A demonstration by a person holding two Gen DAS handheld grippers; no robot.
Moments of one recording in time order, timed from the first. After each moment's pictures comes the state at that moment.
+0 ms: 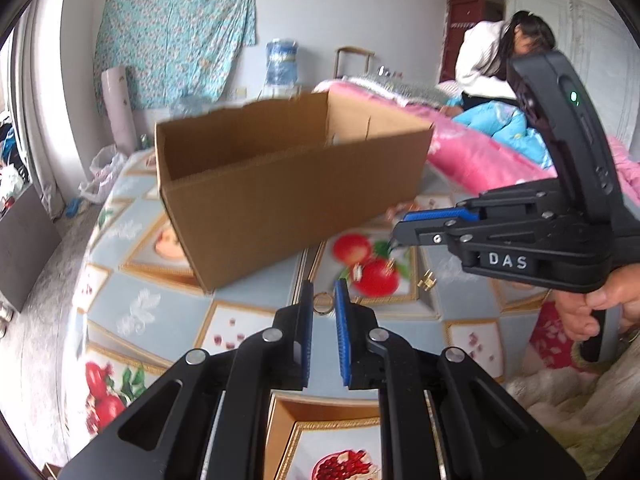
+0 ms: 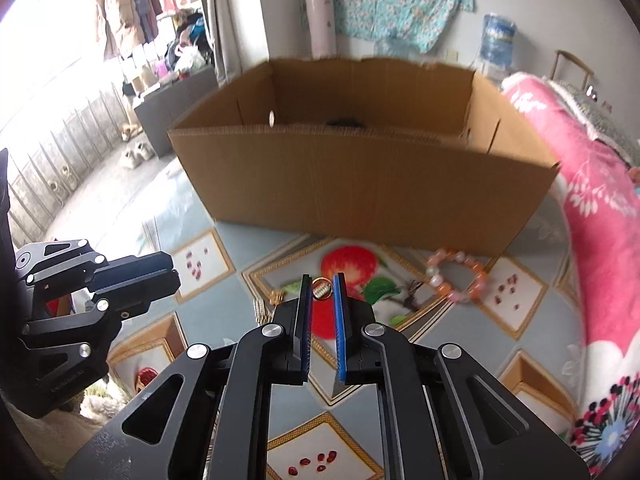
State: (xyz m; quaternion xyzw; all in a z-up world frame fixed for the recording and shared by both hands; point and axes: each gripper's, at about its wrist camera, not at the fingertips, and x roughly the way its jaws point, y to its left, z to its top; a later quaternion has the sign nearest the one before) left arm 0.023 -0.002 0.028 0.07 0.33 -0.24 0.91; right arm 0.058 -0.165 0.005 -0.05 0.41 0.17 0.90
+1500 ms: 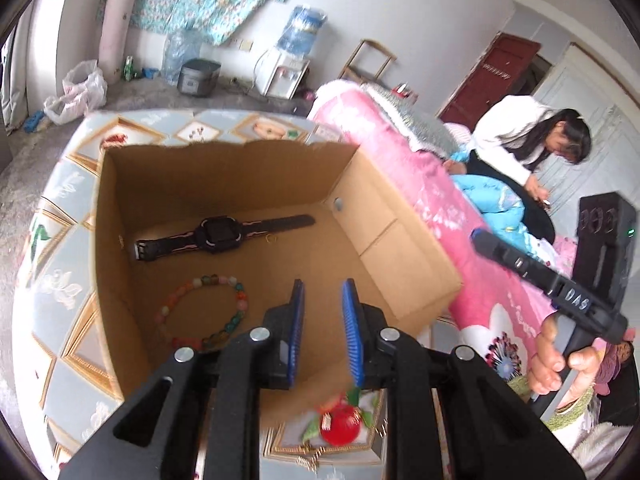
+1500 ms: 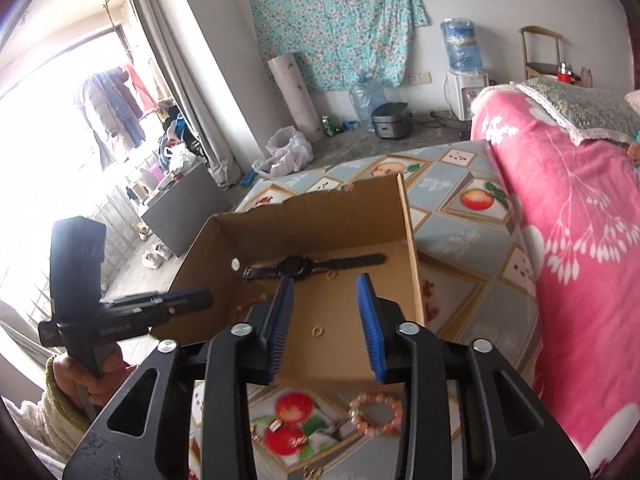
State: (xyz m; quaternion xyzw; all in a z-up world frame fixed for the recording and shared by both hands) left arm 0.190 0.000 0.081 -0.11 0.42 -0.27 0.86; right arm 0.160 -0.265 0.088 0.11 0.36 0.18 0.91
